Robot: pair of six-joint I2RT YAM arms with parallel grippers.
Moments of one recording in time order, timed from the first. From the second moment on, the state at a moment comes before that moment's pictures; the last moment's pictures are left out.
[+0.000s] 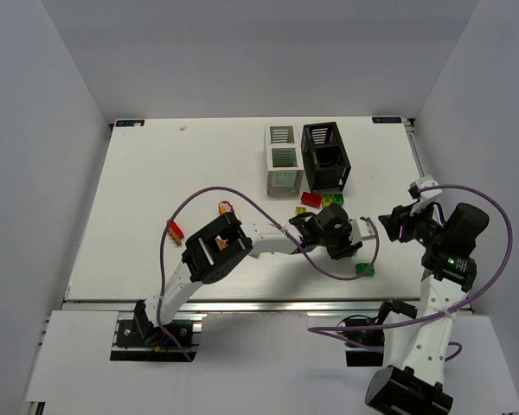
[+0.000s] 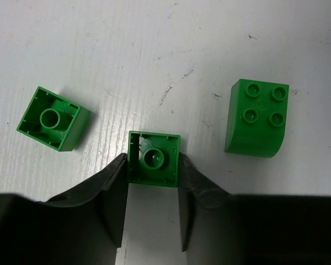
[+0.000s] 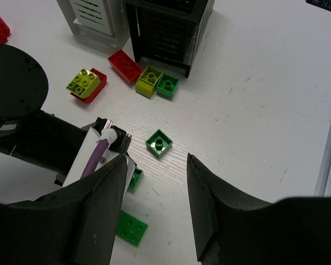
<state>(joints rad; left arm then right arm) -1.11 2.30 1.61 0.10 0.27 0.24 -0.44 0.65 0.72 -0.57 -0.86 -0.45</state>
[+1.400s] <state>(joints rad) -0.60 2.17 2.00 -0.26 -0.06 -0.12 -0.49 0.68 0.73 -0.64 -0.96 -0.52</state>
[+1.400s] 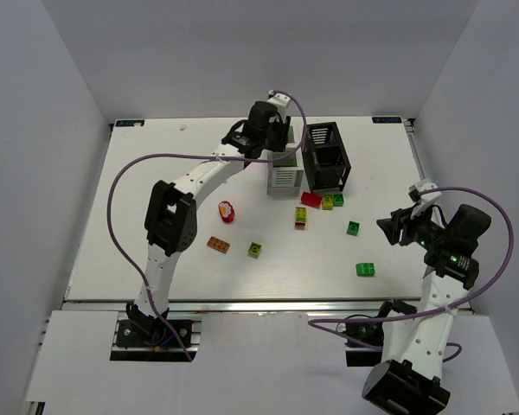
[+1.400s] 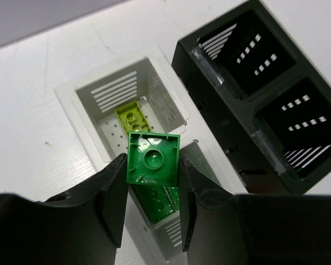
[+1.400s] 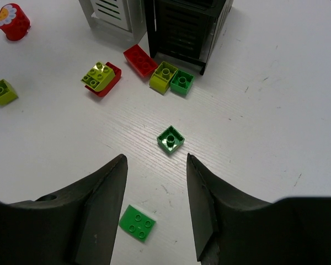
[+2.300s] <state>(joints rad) -0.61 2.16 1.88 -0.27 -0.02 -0.14 -0.51 0.67 0.73 -0.66 -0.99 -0.55</state>
